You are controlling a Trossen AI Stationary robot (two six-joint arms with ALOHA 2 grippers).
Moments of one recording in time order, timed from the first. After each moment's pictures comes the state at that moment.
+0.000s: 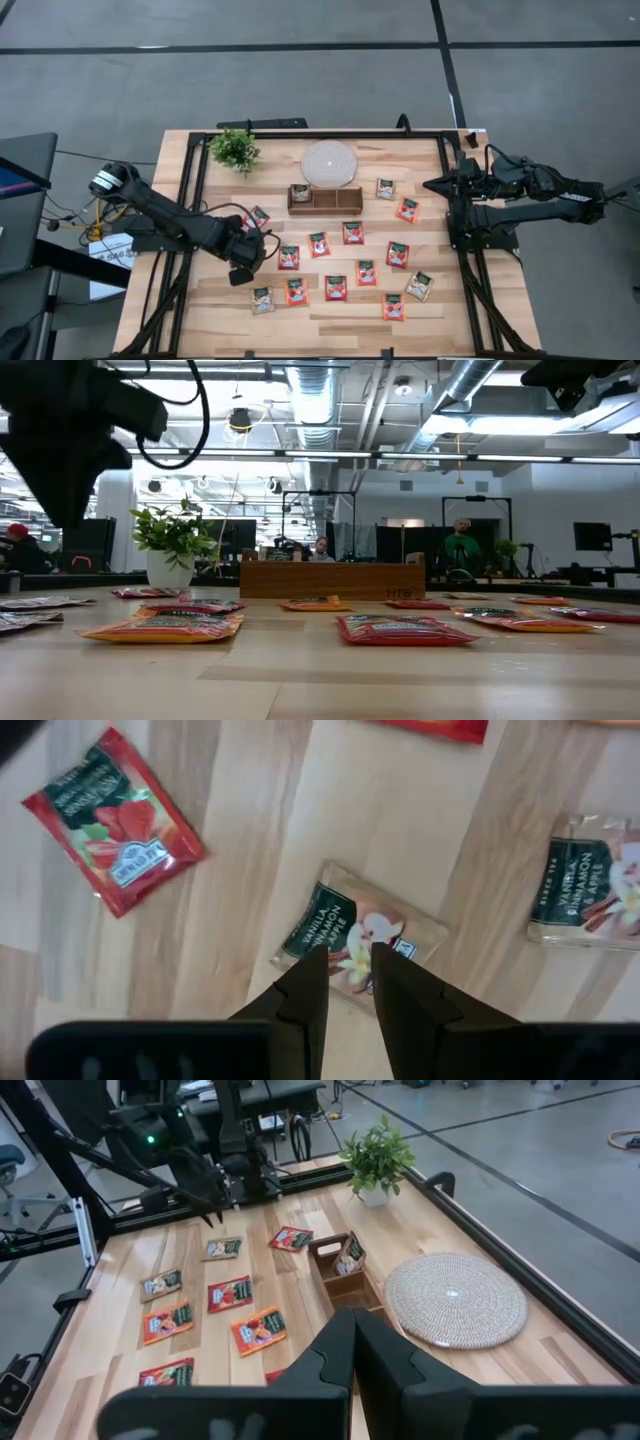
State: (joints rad) left arm -0.43 1.41 0.91 -0.96 -0.12 -0.70; right arm 0.00 0.40 0.79 -0.73 0.15 0.15
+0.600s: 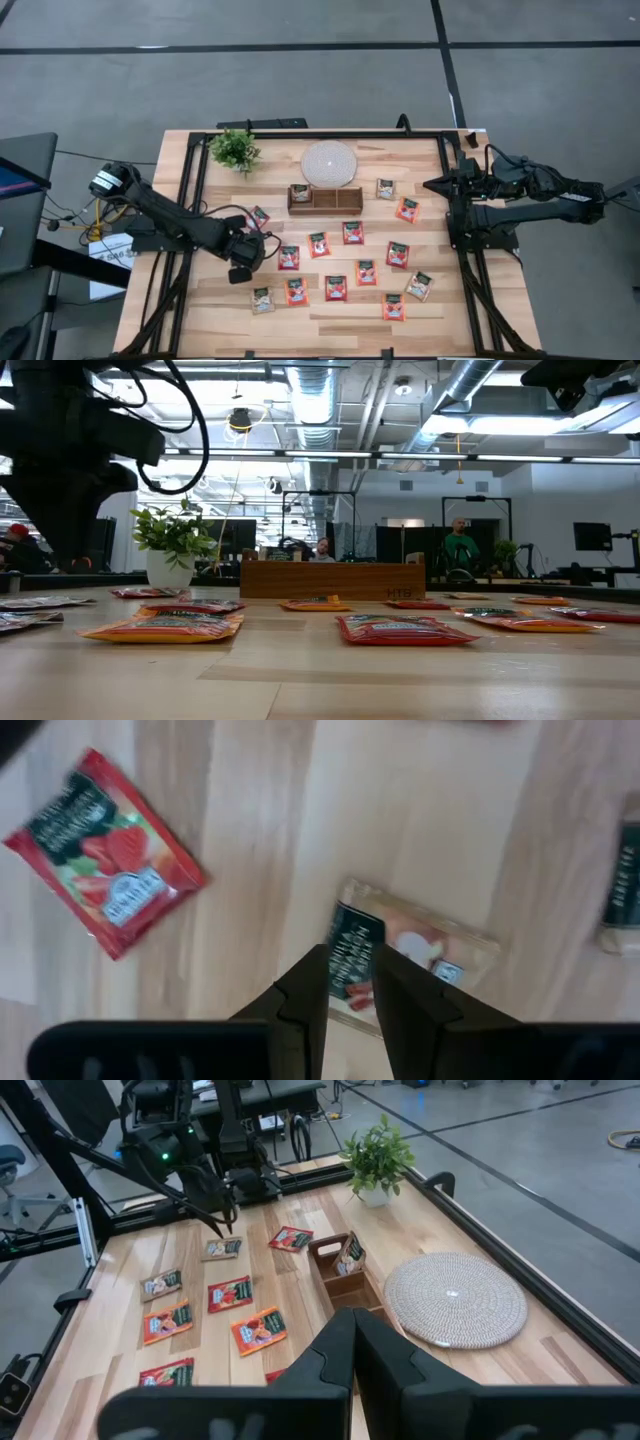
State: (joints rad) left arm -0.40 1.41 0.80 -0.84 -0.17 -0.57; right arm 0.00 0.40 0.79 -0.73 0.15 0.15
